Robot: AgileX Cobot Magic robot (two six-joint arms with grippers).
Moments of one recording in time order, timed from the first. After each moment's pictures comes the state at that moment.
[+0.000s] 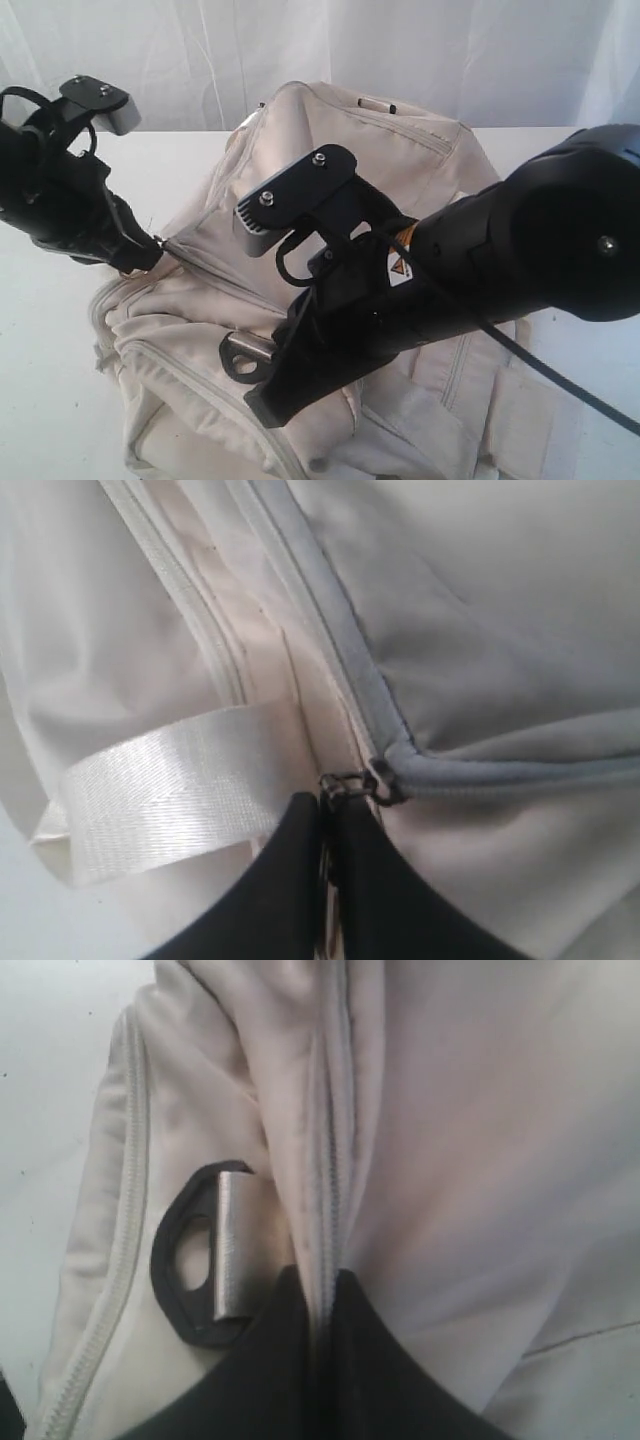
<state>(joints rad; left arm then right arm) -0.31 1.39 -1.02 -0.47 0.84 0.68 1.02 1.35 -0.90 0.22 0.55 -0.18</state>
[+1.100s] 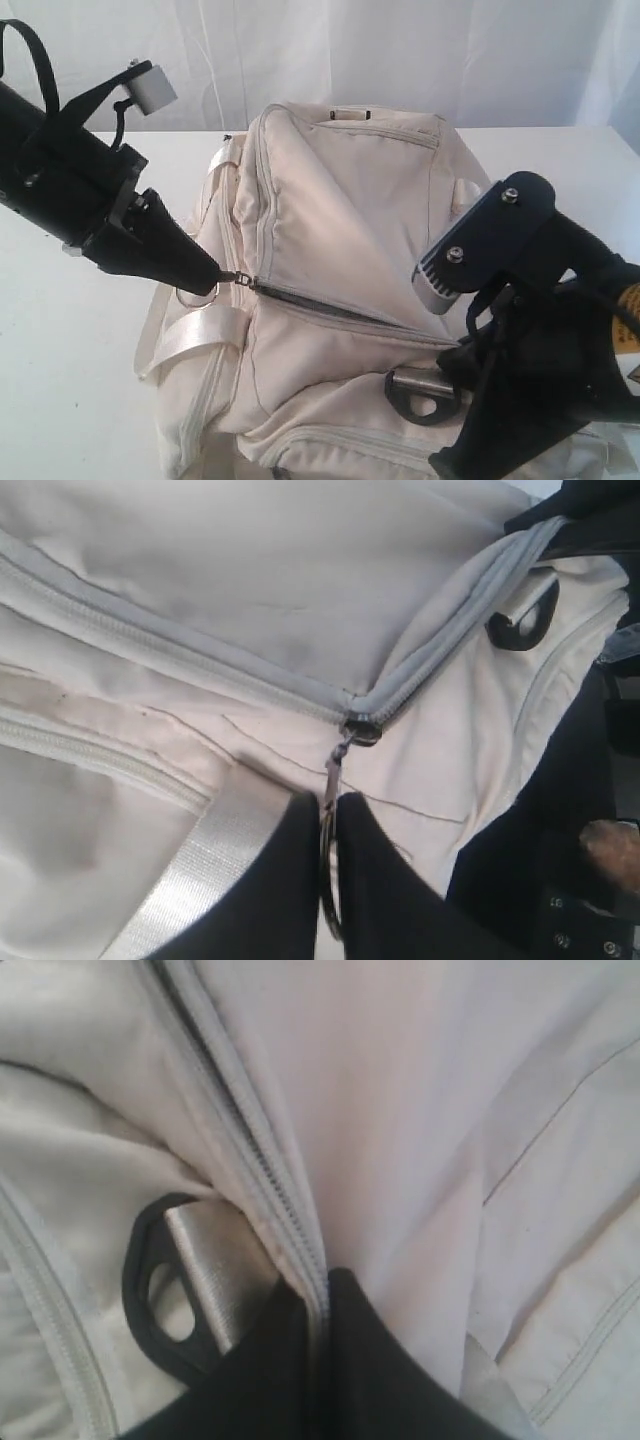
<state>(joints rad) -0.33 1.41 -1.09 -0.82 1.18 0.94 1.03 0.98 -0.69 -0.24 0.76 0.22</state>
